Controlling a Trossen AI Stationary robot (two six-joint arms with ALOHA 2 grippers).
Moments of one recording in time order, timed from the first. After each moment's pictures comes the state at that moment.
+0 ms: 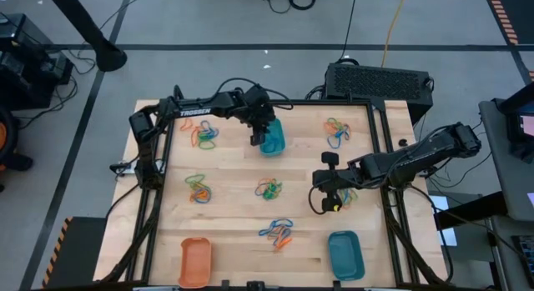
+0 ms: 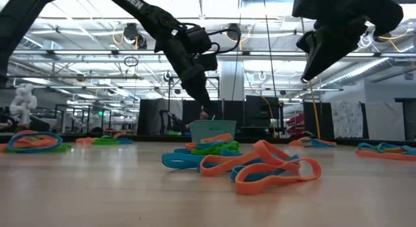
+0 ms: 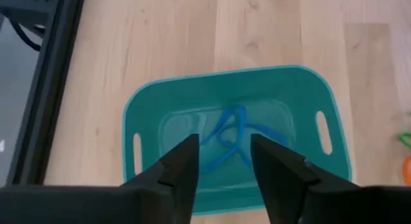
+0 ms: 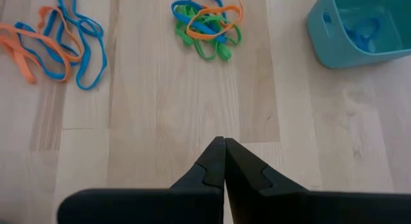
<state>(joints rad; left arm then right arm) 0.48 1.91 1.46 -0.53 0.23 0.38 0.26 1.27 0.88 -0.63 0.26 0.22</state>
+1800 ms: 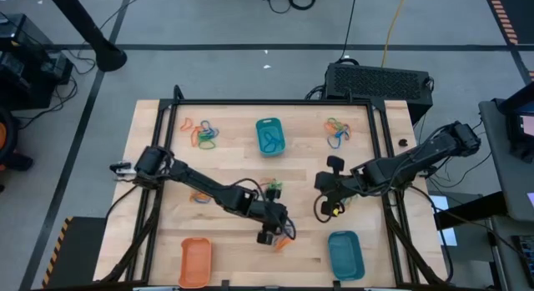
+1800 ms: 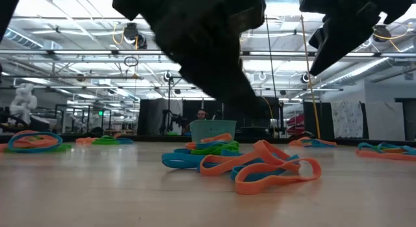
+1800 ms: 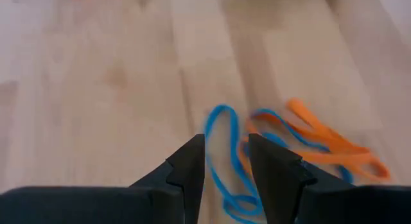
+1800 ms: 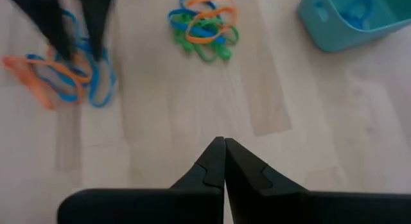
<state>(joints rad) -0.31 2.03 1.35 -0.15 -0.10 -0.07 0.36 1.26 0.88 -0.64 0.34 0.45</state>
